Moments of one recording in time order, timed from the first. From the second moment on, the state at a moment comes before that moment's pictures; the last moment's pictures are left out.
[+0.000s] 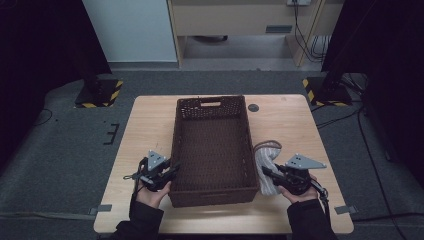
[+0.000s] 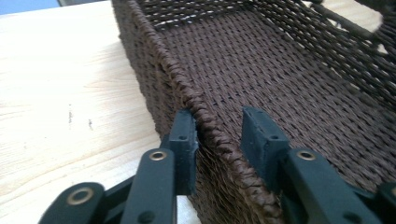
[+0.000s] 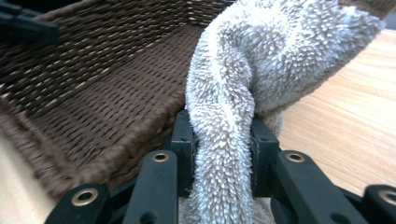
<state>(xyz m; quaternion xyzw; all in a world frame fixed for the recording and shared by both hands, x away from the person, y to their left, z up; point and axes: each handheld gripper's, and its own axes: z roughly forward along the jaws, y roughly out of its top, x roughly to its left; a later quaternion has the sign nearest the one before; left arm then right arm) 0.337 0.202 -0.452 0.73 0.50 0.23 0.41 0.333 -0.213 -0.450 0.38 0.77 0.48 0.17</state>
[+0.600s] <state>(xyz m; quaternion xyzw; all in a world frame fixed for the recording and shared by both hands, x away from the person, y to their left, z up) 0.356 0.202 -0.453 0.72 0.50 0.23 0.42 0.351 -0.193 -0.489 0.39 0.81 0.41 0.13</state>
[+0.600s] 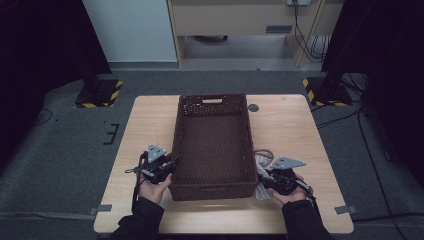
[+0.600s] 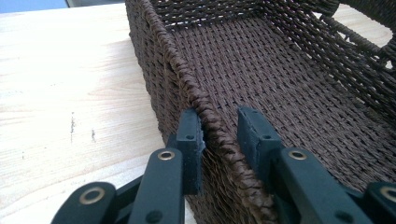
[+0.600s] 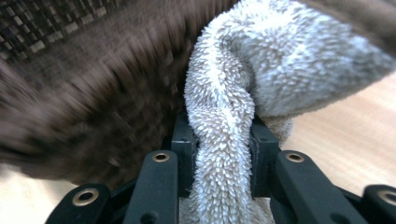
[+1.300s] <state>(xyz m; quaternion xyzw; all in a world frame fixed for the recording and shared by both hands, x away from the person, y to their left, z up) 0.357 0.204 -0.454 0.72 0.50 0.23 0.42 0.327 -0.200 -0.469 0.37 0.80 0.46 0.15</state>
